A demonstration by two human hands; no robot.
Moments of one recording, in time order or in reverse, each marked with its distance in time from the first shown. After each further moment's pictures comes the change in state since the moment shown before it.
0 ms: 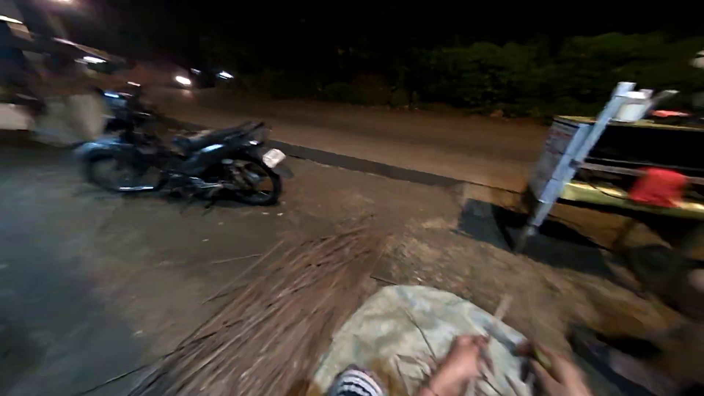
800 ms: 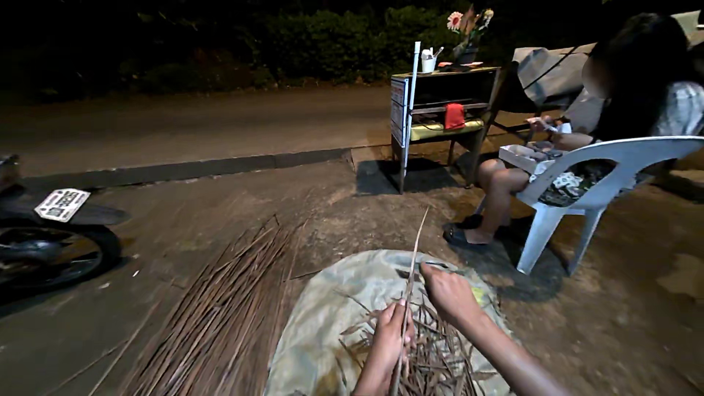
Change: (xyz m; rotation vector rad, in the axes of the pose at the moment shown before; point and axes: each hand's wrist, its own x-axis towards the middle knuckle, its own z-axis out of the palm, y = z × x) left_hand -0.048 0.036 0.028 -0.130 -0.239 -0.007; right_hand 0.006 -0.013 -0.022 -0.775 0.037 0.265
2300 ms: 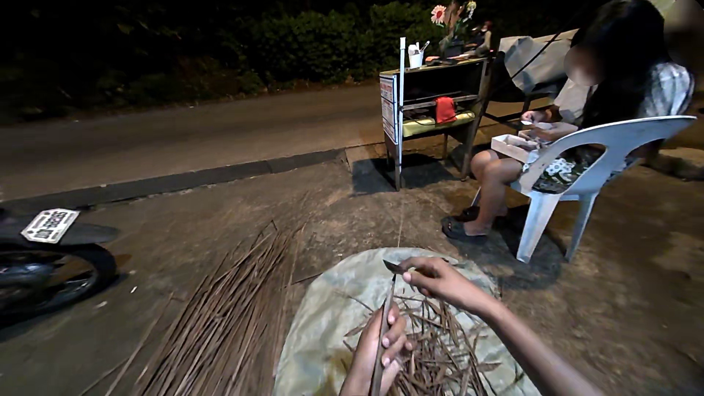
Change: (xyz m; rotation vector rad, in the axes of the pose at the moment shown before) left_hand -0.006 -0.006 -0.030 -0.778 -0.414 -0.033; right_hand 0.008 0.023 -0.014 1.009 -0.163 -0.437
